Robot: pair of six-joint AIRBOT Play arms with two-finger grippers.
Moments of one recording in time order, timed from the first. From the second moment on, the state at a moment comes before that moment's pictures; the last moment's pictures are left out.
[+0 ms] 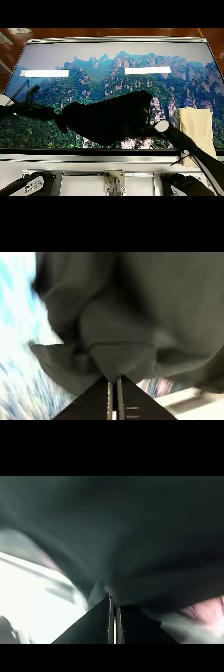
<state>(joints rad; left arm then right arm) 0.20 -1.14 0.98 1.00 -1.22 -1.21 0.37 -1.10 0.61 -0.62 0.74 1.39</state>
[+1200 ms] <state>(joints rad) 0.20 -0.69 1.79 1.29 -1.30 -1.39 0.12 -0.86 1.73 -1.40 1.45 1.70</state>
